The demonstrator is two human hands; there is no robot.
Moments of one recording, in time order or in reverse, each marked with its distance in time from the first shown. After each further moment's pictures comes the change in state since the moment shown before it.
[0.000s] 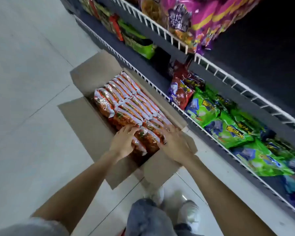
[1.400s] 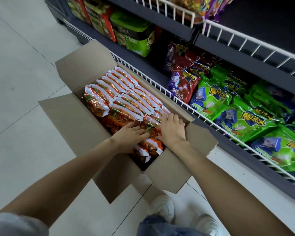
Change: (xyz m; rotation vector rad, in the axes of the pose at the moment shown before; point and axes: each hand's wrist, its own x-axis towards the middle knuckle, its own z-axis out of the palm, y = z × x) left_hand 0.046 -0.027 0.034 0.699 -0.090 0.624; right_hand 0.071 0.007 0.074 -0.538 0.249 0.136
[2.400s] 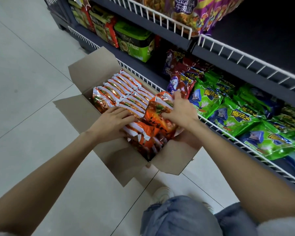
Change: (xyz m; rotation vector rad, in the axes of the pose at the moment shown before) left_hand -0.090 -0.039 -0.043 -0.069 0.594 -0.044; right_hand -0.030 0.013 -0.109 0.474 0.111 0.126
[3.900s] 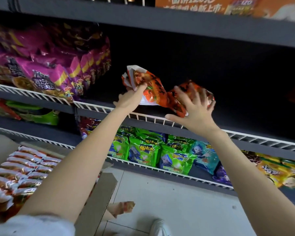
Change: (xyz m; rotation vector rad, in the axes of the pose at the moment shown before) left_hand 0.410 0.195 -0.088 -0.860 -0.107 -0.588; right_hand -0.079 0.256 -0.224 -0.063 0.474 0.227
